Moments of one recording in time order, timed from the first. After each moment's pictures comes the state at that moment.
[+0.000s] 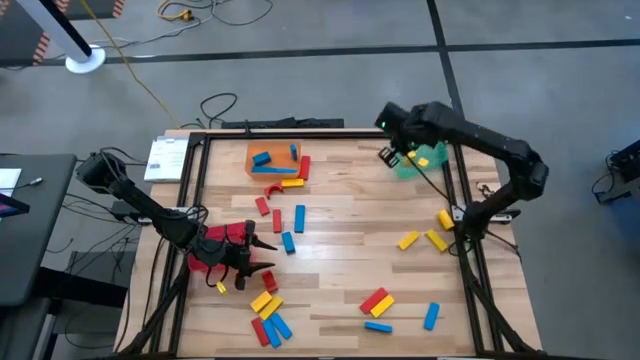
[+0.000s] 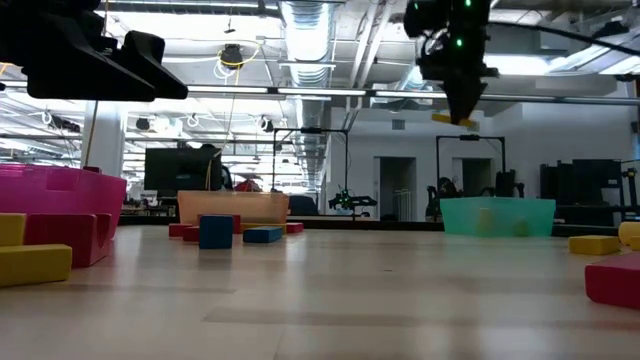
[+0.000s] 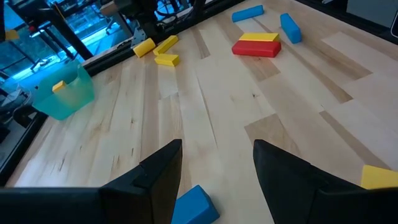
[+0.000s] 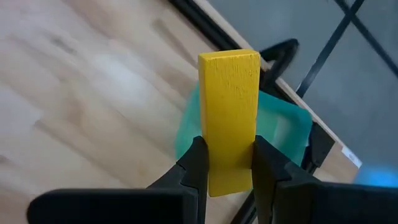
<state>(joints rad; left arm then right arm) -0.57 1.11 0.38 0.37 -0.55 0.21 -0.53 1.51 1.49 -1.30 0.41 0.26</state>
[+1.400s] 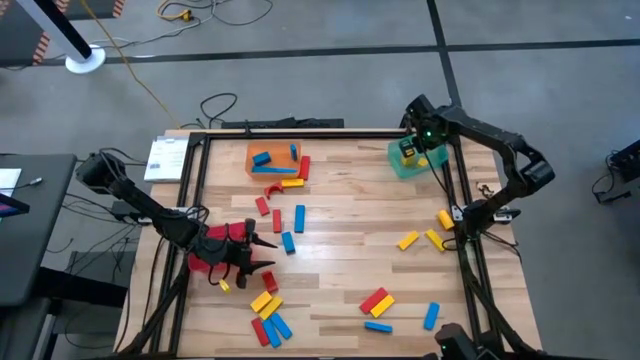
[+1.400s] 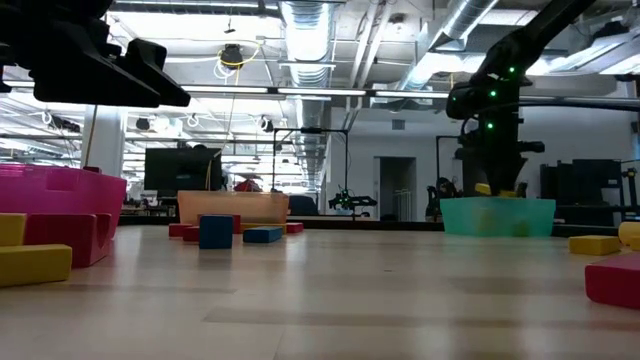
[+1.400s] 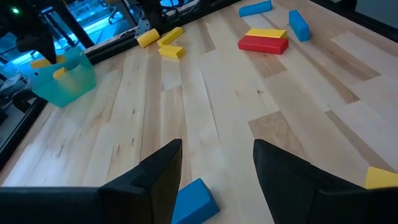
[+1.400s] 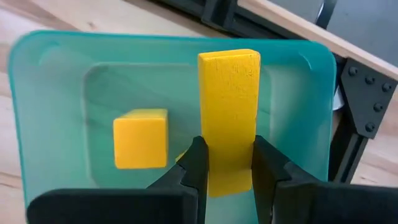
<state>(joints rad) -0.56 1.11 0.38 0.35 -0.55 0.16 -1.00 1.51 1.04 -0.84 0.22 0.17</state>
